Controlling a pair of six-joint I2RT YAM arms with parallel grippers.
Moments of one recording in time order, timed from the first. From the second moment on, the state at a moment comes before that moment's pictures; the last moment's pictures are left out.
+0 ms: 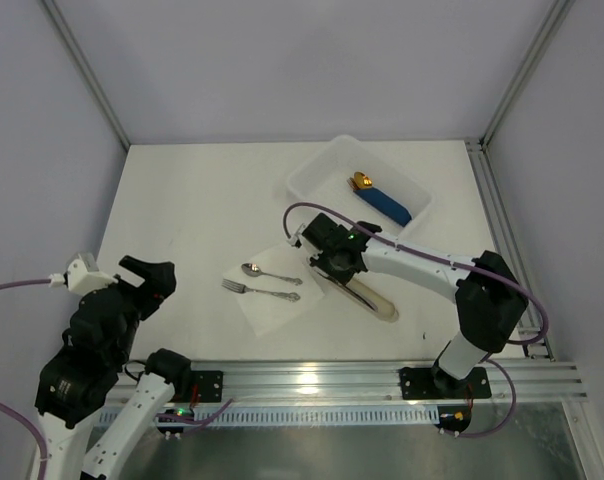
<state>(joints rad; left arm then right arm) -0.38 0.33 0.98 -1.04 -0.46 -0.86 0.89 1.65 1.25 -0.79 0.21 -0.15</state>
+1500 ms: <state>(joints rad) -0.38 0.36 0.97 -1.00 -0.44 -0.86 0.79 1.74 1.07 -0.64 0.10 -0.16</state>
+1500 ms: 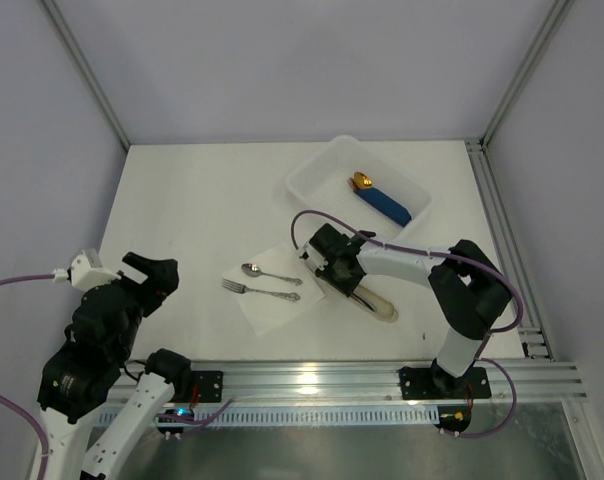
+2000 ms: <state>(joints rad) -0.38 0.36 0.97 -1.01 -0.43 -0.86 0.80 1.74 1.11 -0.68 0.11 -0.16</state>
